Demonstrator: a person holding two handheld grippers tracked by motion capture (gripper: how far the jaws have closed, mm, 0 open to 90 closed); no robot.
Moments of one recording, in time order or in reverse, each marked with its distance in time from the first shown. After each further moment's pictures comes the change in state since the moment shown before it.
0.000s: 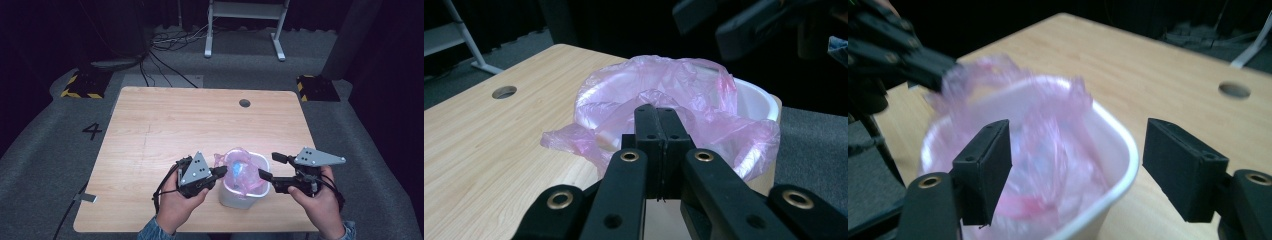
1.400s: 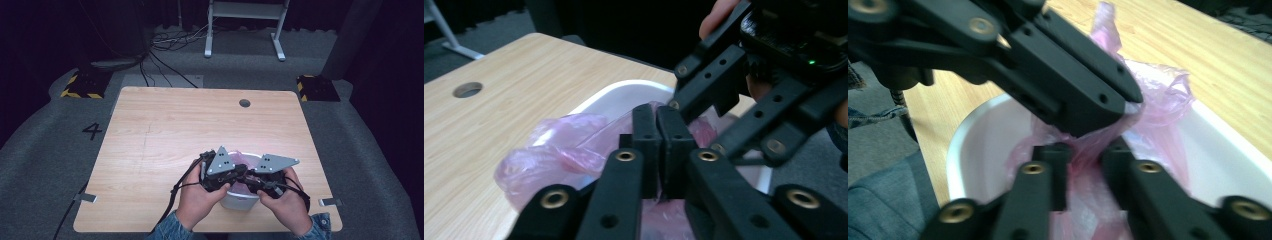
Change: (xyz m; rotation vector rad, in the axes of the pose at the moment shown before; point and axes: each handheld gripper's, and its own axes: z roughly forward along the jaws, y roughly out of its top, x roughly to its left) left arm -0.011 0.024 0.035 0.056 -0.024 -0.030; right arm 0.040 0.005 0.059 0.124 0.106 -0.160
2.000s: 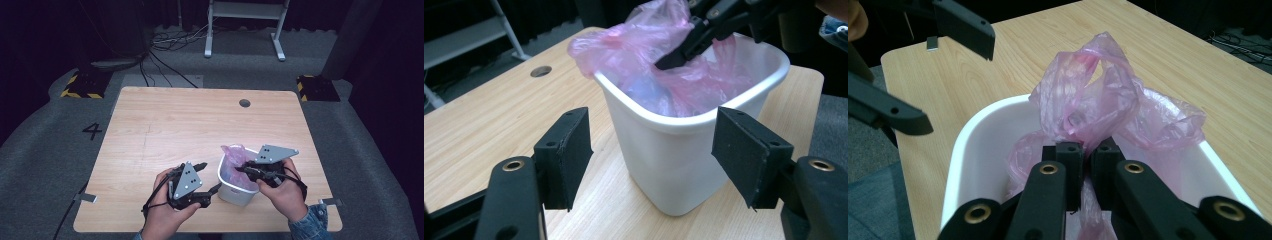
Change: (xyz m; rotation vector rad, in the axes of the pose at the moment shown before) left arm 0.000 -0.057 -0.048 -0.077 0.141 0.074; right arm -0.019 0.010 0.007 -0.048 -0.002 -0.034
